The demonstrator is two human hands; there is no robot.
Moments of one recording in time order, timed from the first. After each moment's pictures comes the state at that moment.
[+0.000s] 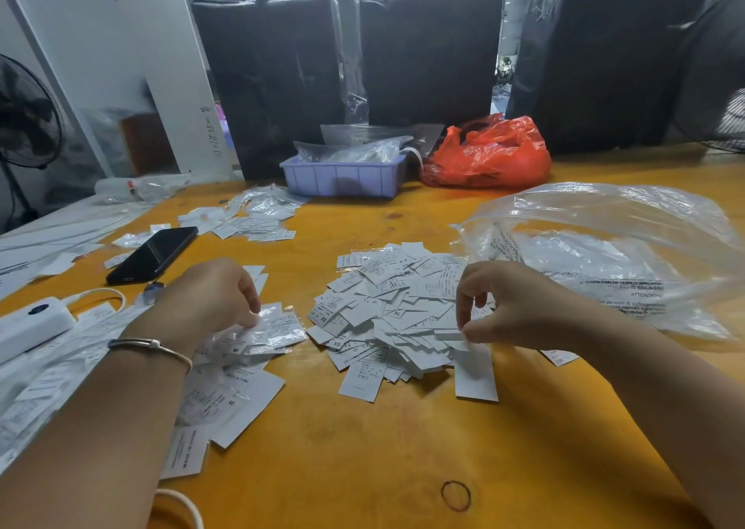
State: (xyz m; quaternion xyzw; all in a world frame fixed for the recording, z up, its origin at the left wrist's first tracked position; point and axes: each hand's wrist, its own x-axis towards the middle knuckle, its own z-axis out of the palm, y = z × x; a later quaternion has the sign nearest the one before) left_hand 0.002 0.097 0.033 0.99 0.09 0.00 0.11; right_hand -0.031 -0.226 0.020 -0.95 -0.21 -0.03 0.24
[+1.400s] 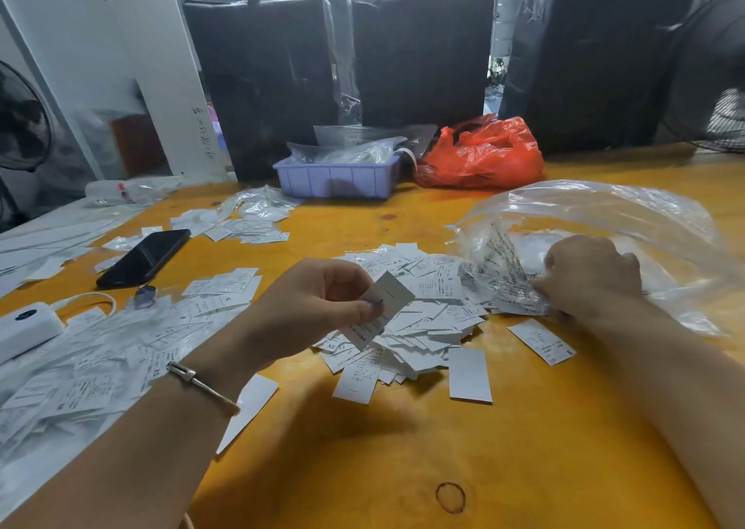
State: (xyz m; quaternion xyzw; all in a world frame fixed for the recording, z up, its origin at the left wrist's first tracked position) left_hand -0.032 0.018 0.029 0.83 -0.22 -0.07 0.51; right_hand 0.006 -0.283 0.005 -0.97 0.17 -0.15 0.04
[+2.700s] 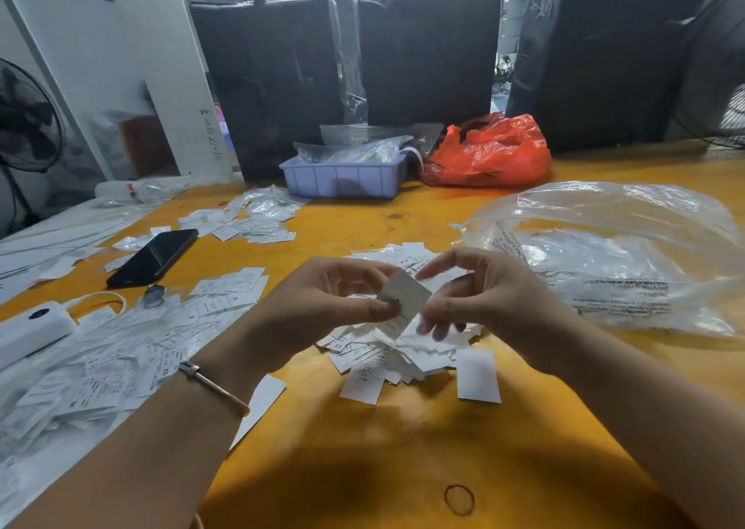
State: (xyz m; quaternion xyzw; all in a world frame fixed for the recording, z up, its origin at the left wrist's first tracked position) left_hand -0.035 0.016 0.033 0.79 -0.22 -0.10 0.56; right_hand -0.042 -0.204 0.016 -0.75 -0.19 0.05 0.63
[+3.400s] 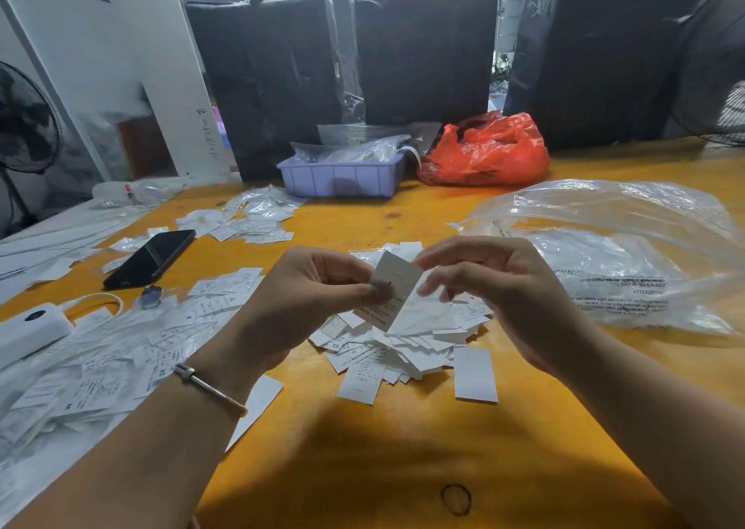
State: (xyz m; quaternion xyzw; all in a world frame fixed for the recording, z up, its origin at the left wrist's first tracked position) left_hand -0.042 0.013 0.041 0.77 -0.21 -0.04 0.61; right_hand -0.049 -0.202 0.022 -0.71 -0.24 -0.08 0.66
